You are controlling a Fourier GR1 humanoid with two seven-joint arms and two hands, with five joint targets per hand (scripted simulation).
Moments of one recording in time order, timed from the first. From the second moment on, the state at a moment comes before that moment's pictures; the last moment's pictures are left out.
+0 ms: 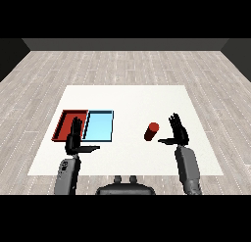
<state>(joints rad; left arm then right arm) 0.02 0.04 0.05 -1.63 0.05 -0.02 -0.35 -0.19 -0.15 -0.21 -1.24 -0.19 0.27 -0.33</state>
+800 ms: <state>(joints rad) 0.01 0.04 0.06 -1.59 0.07 -0.04 -0.38 -0.27 -0.10 -0.17 -1.01 -0.20 0.26 -0.45</state>
